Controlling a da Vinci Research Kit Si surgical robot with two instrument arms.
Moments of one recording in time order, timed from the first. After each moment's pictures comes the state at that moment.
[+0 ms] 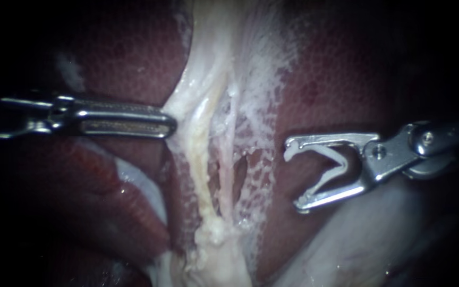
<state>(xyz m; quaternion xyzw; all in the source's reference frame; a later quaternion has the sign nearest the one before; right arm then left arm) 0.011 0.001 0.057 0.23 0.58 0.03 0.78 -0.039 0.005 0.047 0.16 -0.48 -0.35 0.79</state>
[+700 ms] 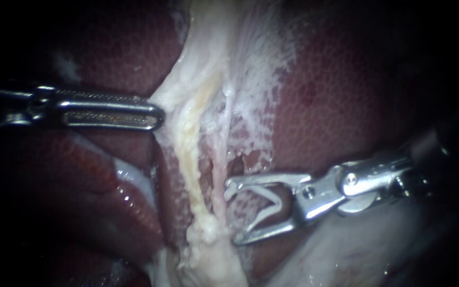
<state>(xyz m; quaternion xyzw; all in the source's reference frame) 0.019 -0.005 0.063 0.26 0.56 0.04 0.78 -0.040 0.005 0.045 0.15 -0.48 -0.35 0.79</state>
